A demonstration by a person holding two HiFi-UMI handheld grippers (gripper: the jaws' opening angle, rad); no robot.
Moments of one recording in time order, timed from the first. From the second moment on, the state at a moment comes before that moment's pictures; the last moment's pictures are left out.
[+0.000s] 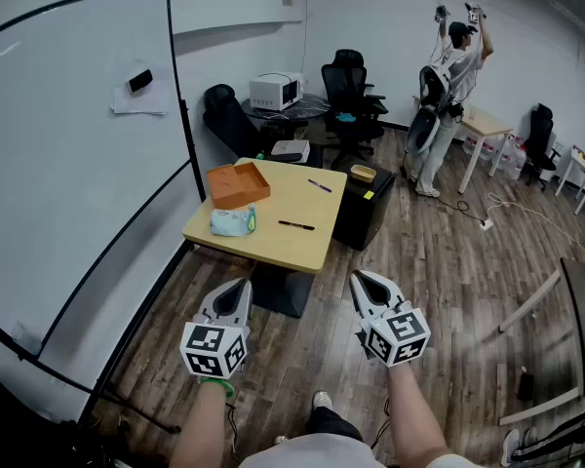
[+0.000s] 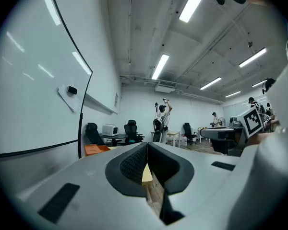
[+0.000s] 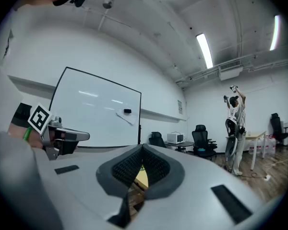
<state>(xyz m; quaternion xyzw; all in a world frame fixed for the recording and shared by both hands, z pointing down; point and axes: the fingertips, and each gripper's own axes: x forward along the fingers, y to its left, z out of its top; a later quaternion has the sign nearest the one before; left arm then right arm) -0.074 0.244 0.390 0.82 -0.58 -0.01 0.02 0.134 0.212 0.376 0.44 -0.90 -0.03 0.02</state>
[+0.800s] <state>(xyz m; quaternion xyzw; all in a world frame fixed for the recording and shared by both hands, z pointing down) -0.073 0.246 0.405 0.82 -0.57 0.00 0.03 0.127 0.214 0.381 0.44 -0.90 -0.03 0.02</state>
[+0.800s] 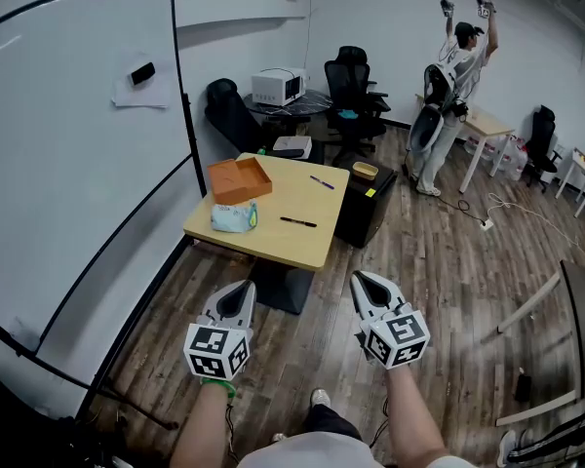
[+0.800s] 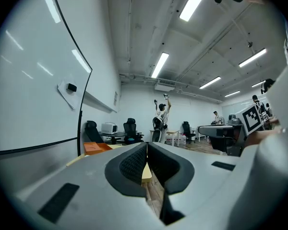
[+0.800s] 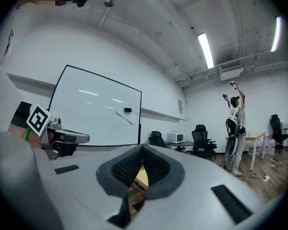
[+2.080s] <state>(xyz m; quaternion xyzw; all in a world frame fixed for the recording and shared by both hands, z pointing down) -0.056 0.188 0.404 0.83 -0.56 -0.01 0.01 0.125 0.144 0.383 0.41 -0.91 -0.03 0.00</state>
